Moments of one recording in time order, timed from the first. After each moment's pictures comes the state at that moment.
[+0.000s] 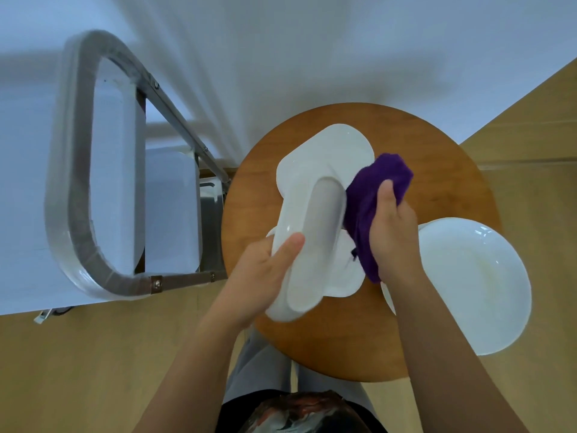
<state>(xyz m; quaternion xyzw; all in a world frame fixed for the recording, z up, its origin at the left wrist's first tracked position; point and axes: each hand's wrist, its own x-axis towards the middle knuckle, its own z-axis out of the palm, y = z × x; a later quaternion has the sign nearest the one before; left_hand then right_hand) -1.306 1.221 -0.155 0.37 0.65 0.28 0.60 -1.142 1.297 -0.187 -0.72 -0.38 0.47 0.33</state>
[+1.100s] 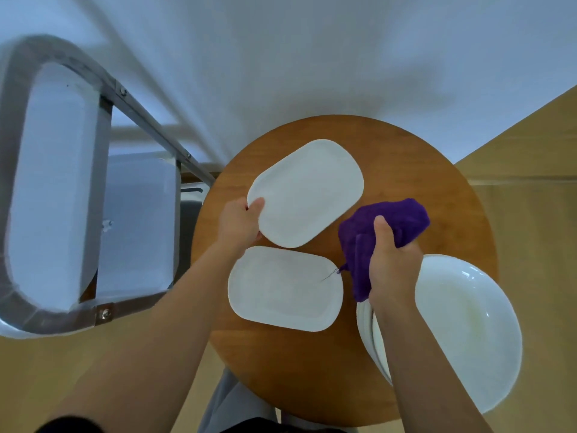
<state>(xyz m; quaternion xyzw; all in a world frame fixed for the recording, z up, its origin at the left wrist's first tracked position) -1.299 1.346 -0.272 0.26 0.80 0.29 0.46 -1.097 1.328 -0.234 -0.74 -0.24 0.47 0.42</state>
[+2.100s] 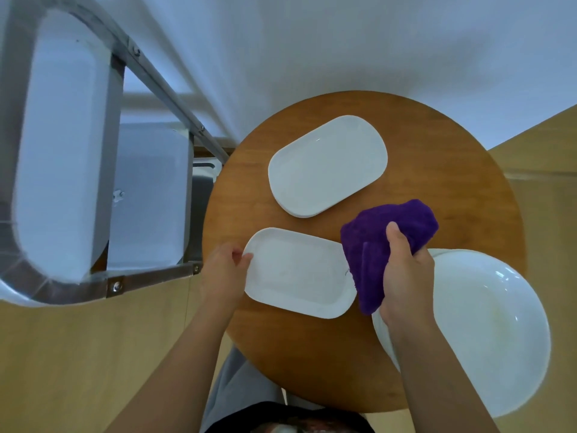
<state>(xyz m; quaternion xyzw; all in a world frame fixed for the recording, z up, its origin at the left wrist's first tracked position) -1.321 1.227 -0.320 0.34 0.89 0.08 0.30 -1.105 1.303 -0.238 -0.73 -0.23 0.54 0.35</state>
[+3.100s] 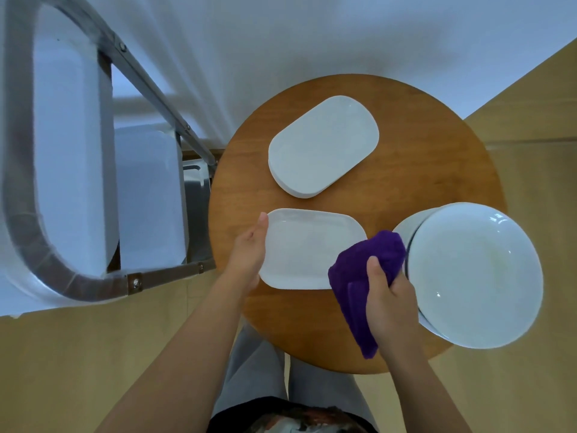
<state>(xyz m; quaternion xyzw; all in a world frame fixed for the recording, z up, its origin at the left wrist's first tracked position) -1.314 1.244 -0.291 0.13 0.74 0.30 0.59 -1.131 1.205 -0.227 -0.78 -0.32 0.48 0.24</state>
